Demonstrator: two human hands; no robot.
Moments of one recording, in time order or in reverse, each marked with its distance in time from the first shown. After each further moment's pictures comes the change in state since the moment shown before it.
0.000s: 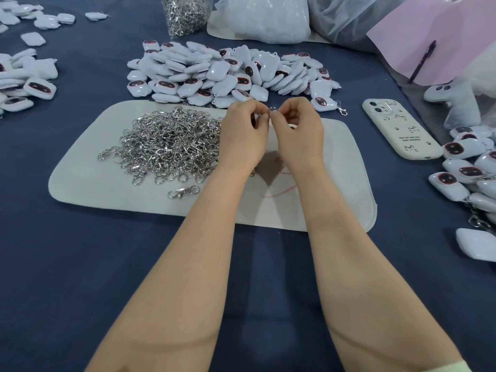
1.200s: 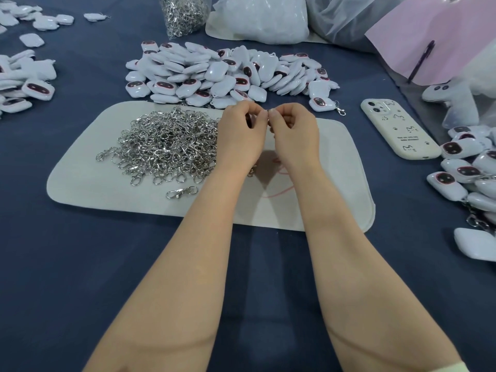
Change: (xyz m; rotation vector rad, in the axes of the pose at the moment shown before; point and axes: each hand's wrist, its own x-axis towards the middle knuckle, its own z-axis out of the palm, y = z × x) left_hand -0.002 0.000 0.000 -0.078 0.007 -0.018; right_hand 0.005 0.004 0.005 -0.037 -0.018 0.086
